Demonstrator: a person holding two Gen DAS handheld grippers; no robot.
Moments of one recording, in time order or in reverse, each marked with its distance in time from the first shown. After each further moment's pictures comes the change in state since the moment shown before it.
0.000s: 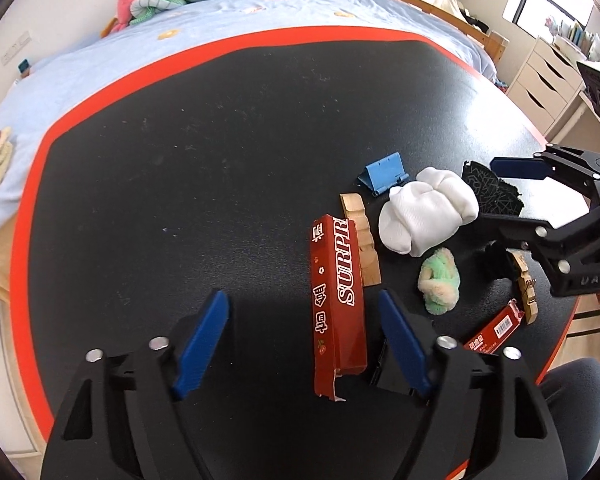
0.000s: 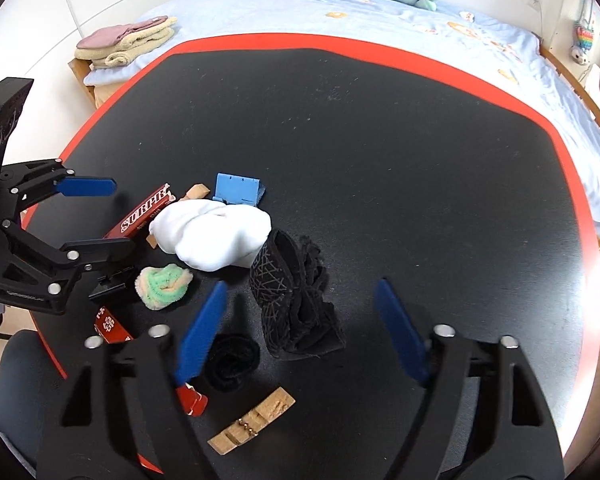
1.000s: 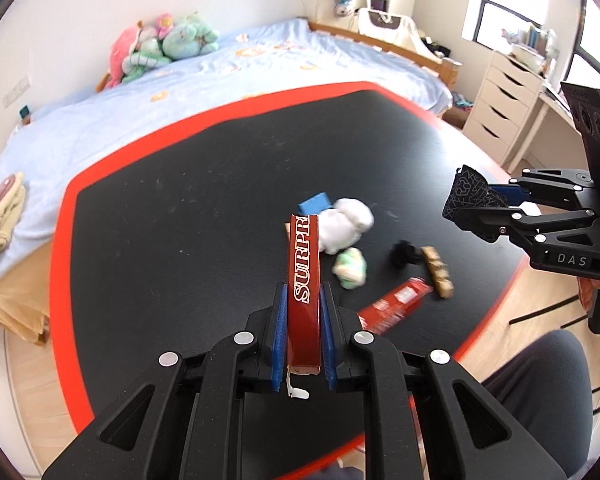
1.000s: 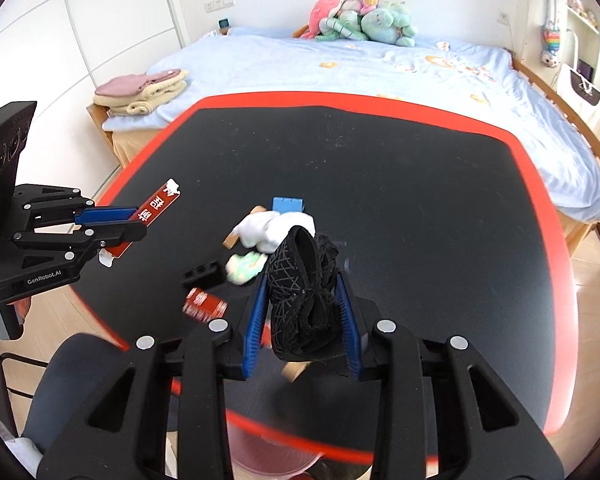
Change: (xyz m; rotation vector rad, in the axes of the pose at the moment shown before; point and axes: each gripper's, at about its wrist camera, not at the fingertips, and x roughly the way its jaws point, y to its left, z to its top) left arm -0.093 -0.042 -0.027 0.093 -0.185 -0.029; right arm -0.107 0.032 -0.048 0.075 -0.179 0.002
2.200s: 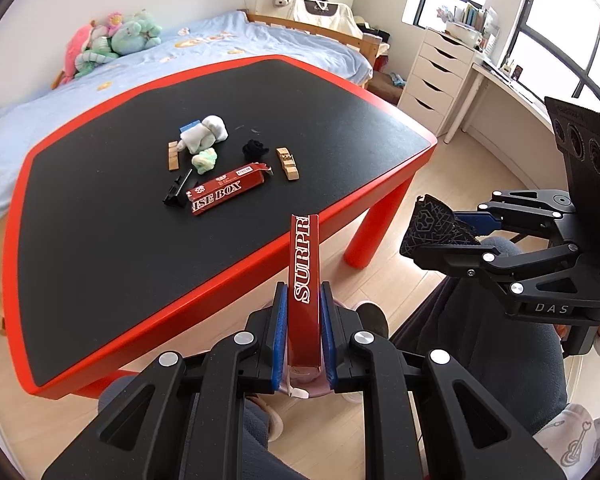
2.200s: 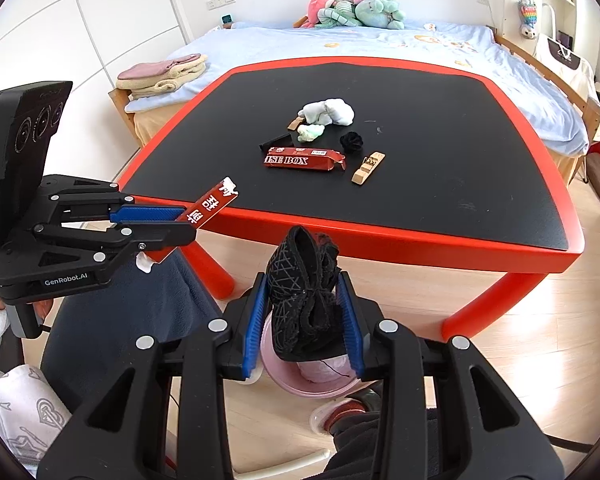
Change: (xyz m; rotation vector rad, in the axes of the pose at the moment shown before) left arm -0.046 -0.096 -0.106 0.057 0.025 -0.175; right arm -0.077 0.063 -0.147 0.063 0.016 0.017
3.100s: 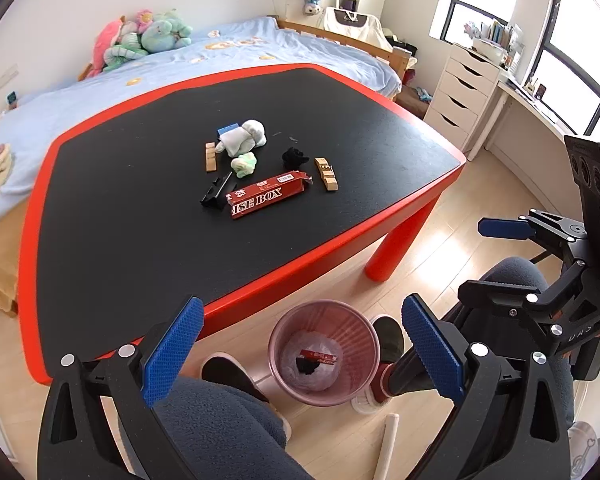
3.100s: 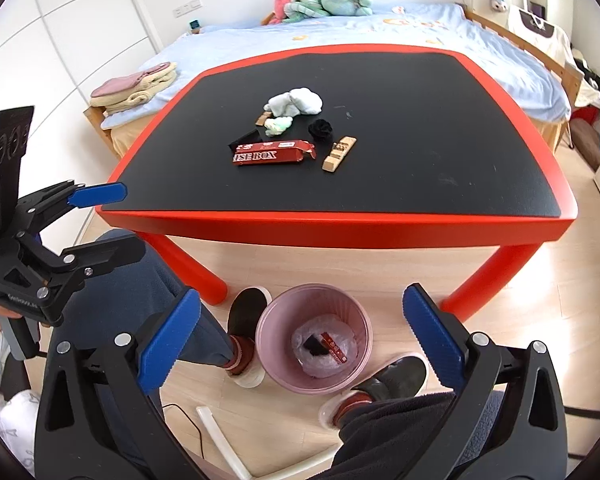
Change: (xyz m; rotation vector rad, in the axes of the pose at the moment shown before) left arm -0.006 0.022 0.000 -0.065 -0.035 0.074; right arm 0.009 -0.020 -0.002 0.121 0.018 -0.045
